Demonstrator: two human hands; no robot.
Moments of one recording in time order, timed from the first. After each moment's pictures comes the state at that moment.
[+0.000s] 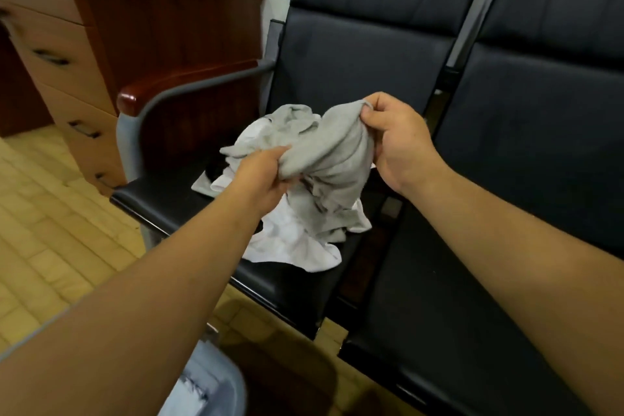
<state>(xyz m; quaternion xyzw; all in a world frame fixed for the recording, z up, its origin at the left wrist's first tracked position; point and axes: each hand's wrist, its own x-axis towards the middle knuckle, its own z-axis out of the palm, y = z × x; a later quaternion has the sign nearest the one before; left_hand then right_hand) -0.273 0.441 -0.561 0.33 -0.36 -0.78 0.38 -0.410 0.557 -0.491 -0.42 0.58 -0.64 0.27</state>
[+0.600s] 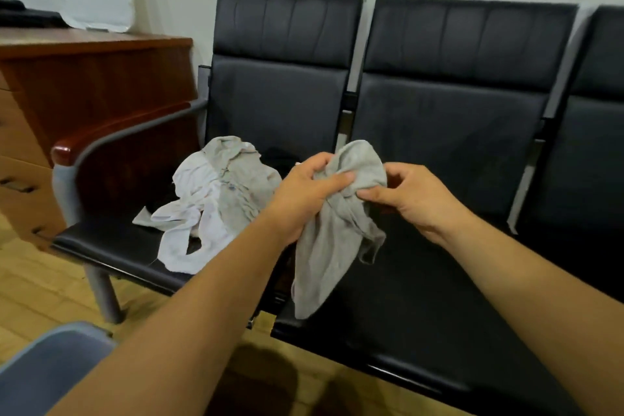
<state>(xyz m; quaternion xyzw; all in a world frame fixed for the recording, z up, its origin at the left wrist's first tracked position) -0.324 0.627 -0.495 0.13 -0.69 -0.67 0.25 -0.448 0.772 -0.466 -0.41 0.71 -0.53 0.22</state>
